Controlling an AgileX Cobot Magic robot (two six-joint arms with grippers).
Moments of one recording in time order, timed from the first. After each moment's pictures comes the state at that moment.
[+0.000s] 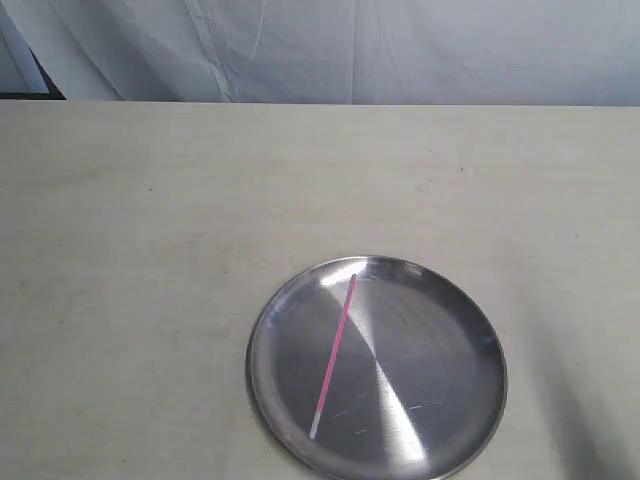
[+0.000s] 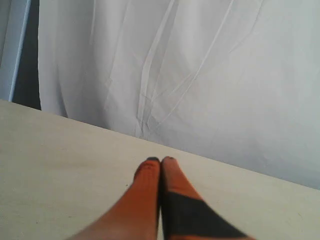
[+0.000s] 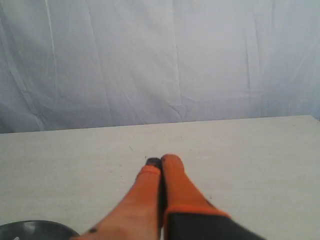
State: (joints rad) left arm -0.20 0.02 0.00 1.28 0.07 -1.64; right arm -0.08 0.01 0.00 0.04 0.13 0.00
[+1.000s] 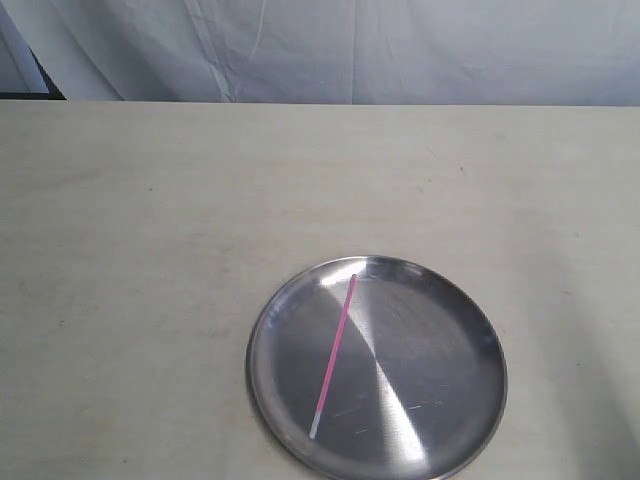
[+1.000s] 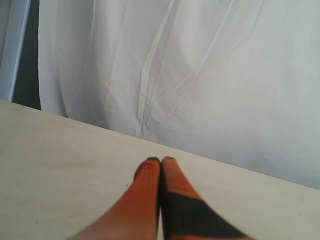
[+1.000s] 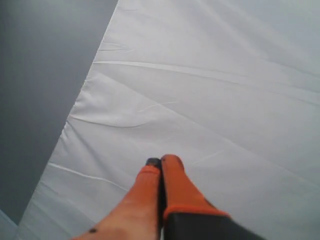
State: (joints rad) left arm -0.20 0.02 0.00 1.28 0.07 -1.64; right arm -0.08 0.00 0.00 0.55 -0.47 0.52
